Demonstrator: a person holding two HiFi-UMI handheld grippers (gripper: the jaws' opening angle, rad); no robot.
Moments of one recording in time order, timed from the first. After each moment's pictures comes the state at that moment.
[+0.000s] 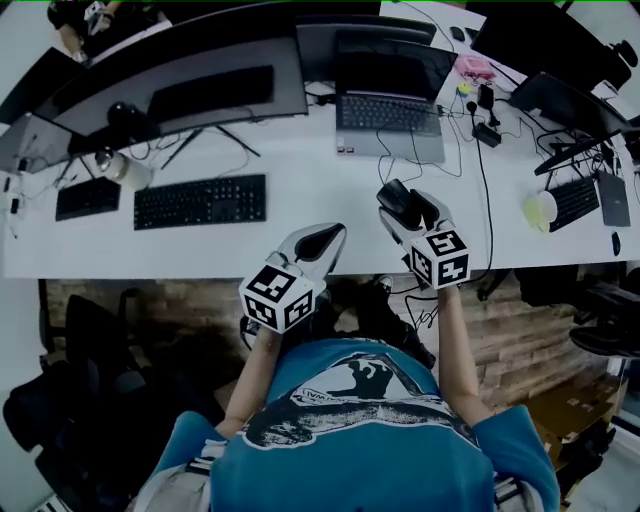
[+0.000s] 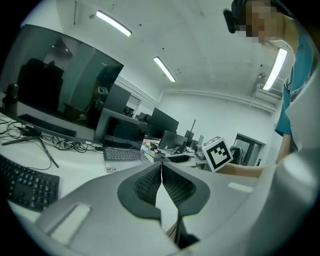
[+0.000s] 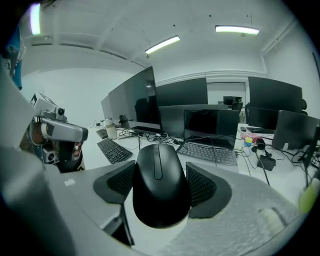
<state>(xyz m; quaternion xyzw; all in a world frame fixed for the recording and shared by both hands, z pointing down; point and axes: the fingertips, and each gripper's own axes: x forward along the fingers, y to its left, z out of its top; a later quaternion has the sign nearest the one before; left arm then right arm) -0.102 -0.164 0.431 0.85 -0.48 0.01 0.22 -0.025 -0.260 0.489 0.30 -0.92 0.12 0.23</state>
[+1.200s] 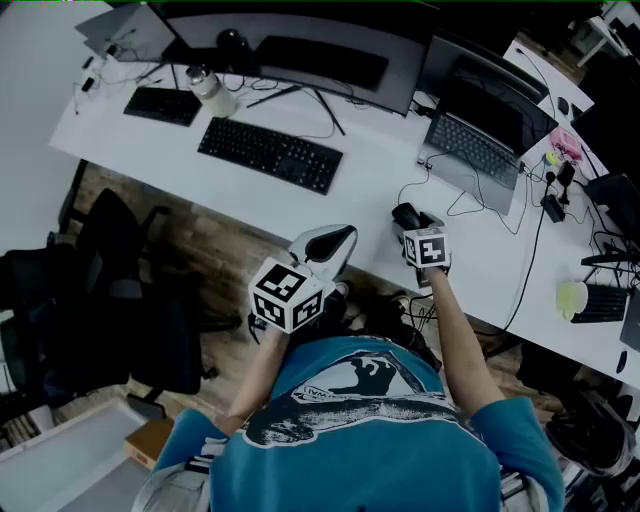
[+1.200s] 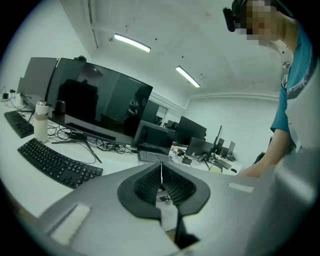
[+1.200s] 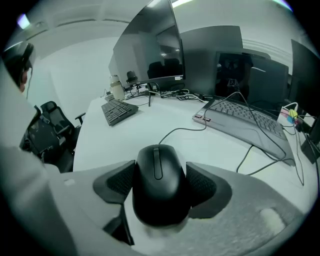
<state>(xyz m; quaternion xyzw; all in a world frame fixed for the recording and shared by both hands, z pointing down) -0.162 -0.111 0.431 0.74 -0.64 -0.02 0.22 -0.101 -0.264 0.670 0.19 -0.88 0.13 0.41</state>
